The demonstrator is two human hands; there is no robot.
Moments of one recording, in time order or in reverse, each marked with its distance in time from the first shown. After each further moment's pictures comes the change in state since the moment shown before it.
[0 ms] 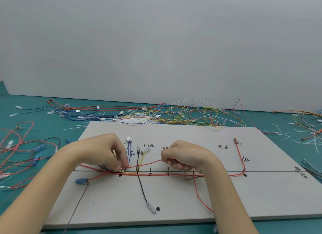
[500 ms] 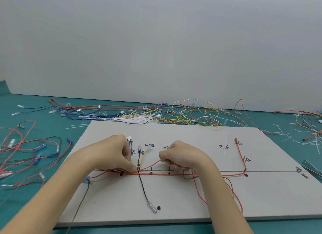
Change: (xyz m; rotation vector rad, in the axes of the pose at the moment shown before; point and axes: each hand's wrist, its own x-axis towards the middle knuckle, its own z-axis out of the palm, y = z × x) left_hand 0.011 0.010 0.021 0.139 0.155 -0.038; right_hand 0.011 0.003 0.009 -0.034 0.128 0.042
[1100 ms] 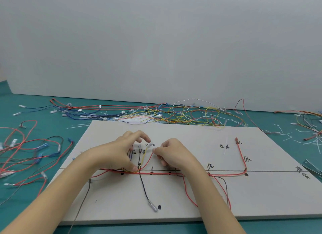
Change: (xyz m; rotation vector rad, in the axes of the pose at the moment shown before) left_hand 0.004 0.003 0.006 -0.138 -0.030 0.153; right_hand 0.021 -0.002 0.025 0.044 0.211 -0.054
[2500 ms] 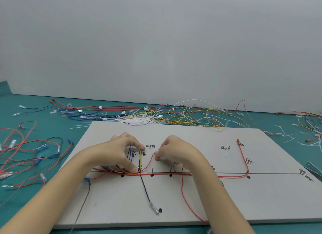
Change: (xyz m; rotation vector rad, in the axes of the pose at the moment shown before) left_hand 0.016 -0.029 -0.002 -0.086 0.011 -0.044; right_hand 0.004 -0.017 -0.015 -0.168 -0.093 0.065
